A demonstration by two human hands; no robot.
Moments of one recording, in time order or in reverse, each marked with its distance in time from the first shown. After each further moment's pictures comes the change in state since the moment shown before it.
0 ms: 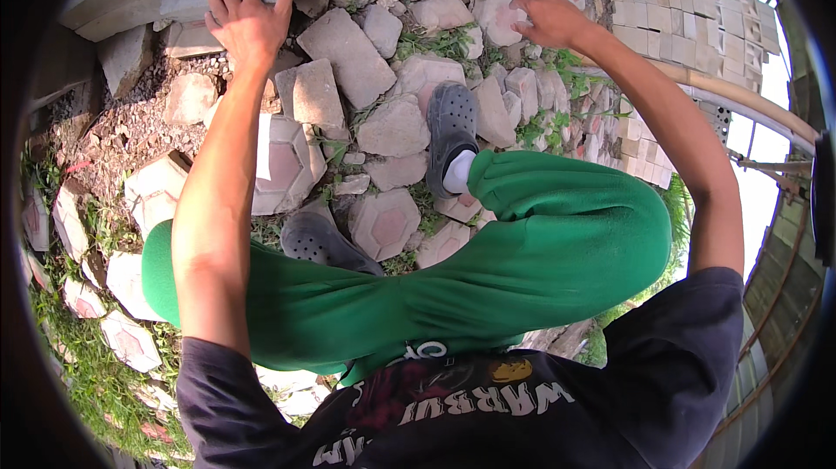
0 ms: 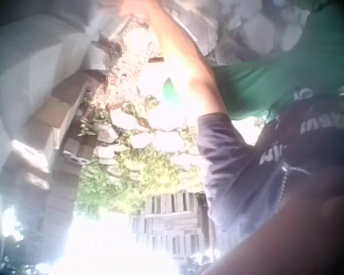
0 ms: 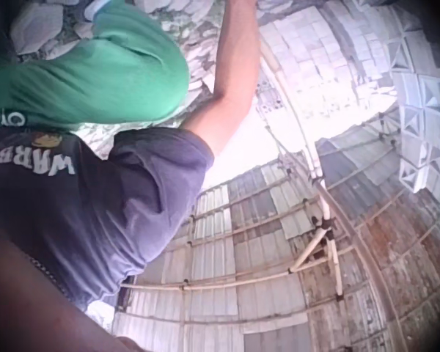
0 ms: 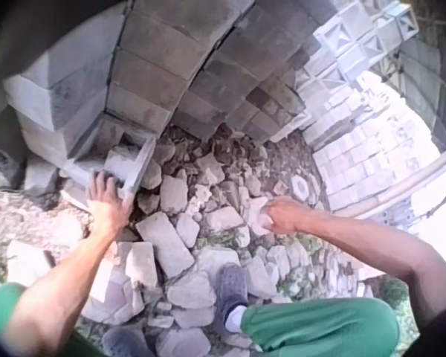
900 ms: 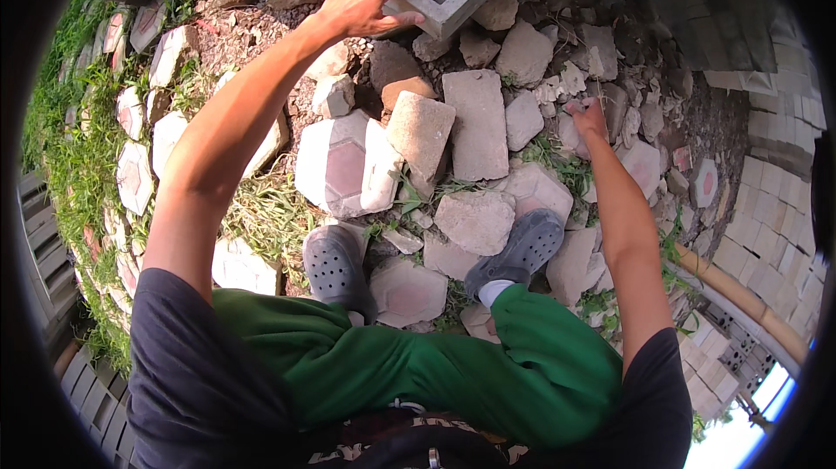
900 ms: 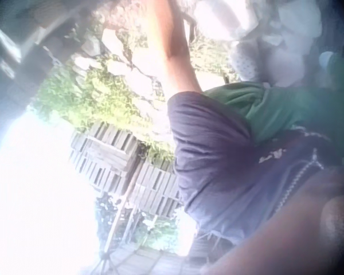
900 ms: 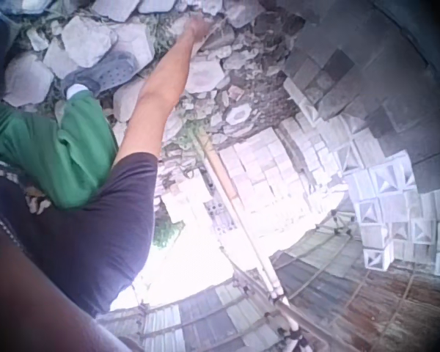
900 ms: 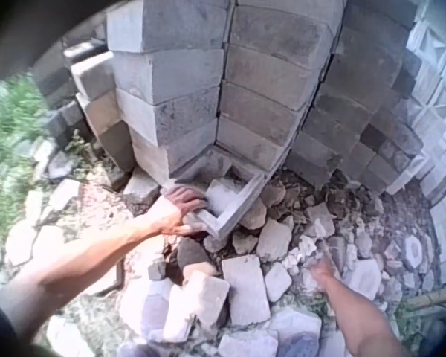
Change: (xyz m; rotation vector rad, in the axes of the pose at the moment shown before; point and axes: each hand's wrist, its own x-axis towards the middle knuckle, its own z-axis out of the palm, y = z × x) left_hand 0.040 -0.070 -0.056 0.213 -0.237 0.614; right_hand 0.264 -0.028 0.205 0.780 0.313 0.540
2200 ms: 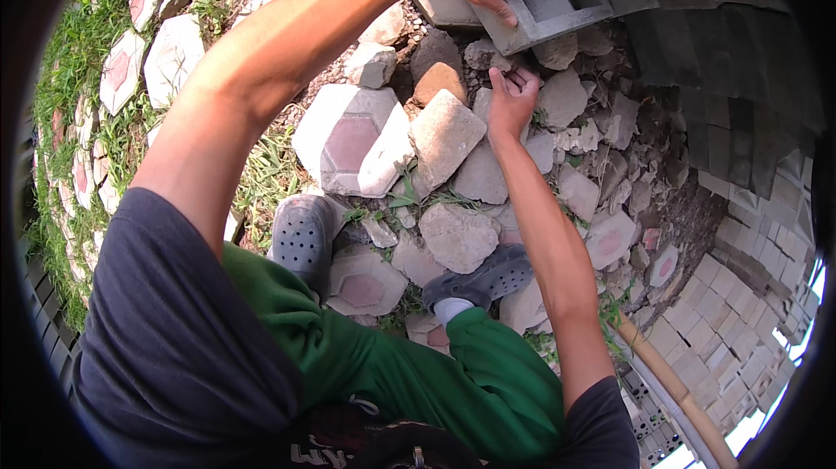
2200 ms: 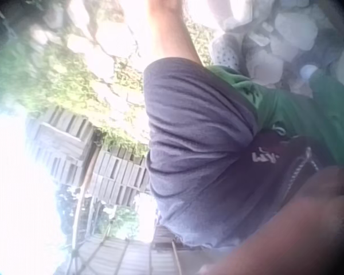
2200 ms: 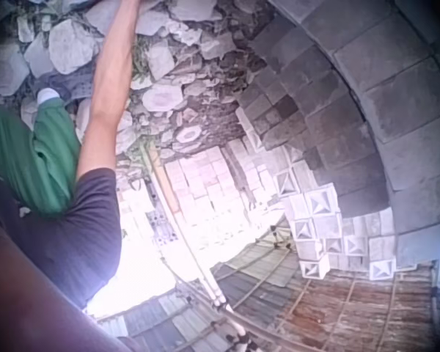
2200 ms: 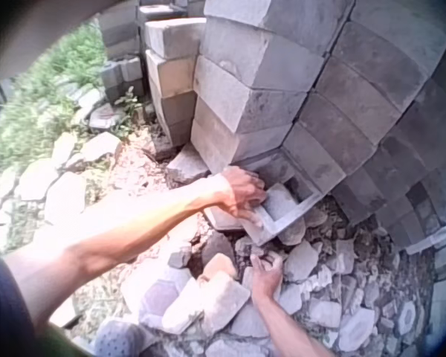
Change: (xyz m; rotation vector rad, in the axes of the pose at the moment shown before) left_hand 0.029 -0.032 -0.018 -0.089 0.019 0.215; right_hand -0.154 -0.238 0.052 1.213 -0.114 -0.450
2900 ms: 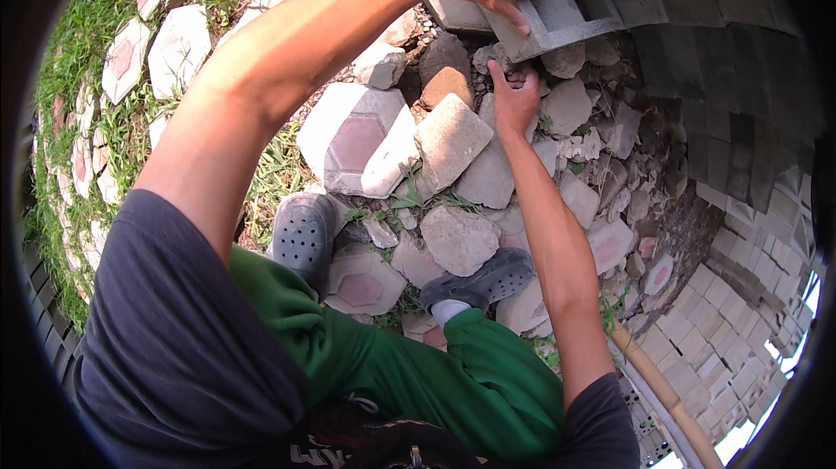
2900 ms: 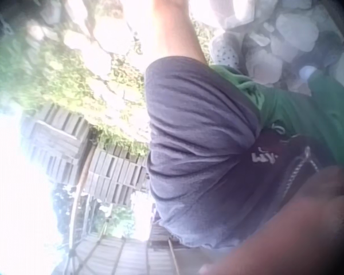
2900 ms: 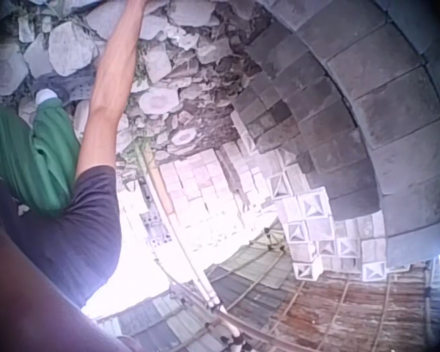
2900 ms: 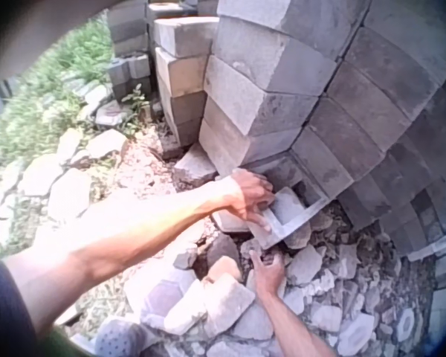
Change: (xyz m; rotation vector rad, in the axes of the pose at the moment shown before) left_hand -0.002 -0.003 0.004 -0.077 0.006 -0.021; right_hand 0.019 -0.002 0.004 -0.594 0.006 -0.225
